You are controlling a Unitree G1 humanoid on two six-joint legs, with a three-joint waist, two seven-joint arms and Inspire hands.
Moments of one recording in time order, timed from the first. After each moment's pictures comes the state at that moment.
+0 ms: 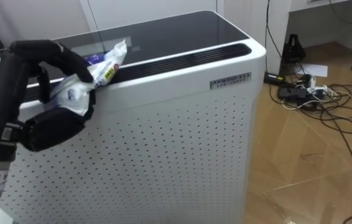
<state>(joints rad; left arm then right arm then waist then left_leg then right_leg) 0.10 0.49 0.20 -0.44 0.04 -0.25 0.05 0.16 -0.43 0.16 0.55 0.07 -0.03 0.52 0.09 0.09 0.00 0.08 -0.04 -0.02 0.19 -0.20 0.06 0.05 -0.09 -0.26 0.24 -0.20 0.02</state>
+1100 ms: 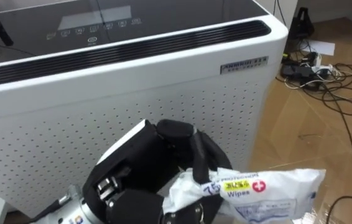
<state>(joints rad) 0.11 0.42 -0.18 -0.40 -0.68 -0.04 -0.68 0.04 -0.37 0.26 0.64 0.08 -0.02 0.42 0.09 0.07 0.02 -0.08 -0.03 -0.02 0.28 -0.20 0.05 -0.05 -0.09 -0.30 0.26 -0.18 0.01</state>
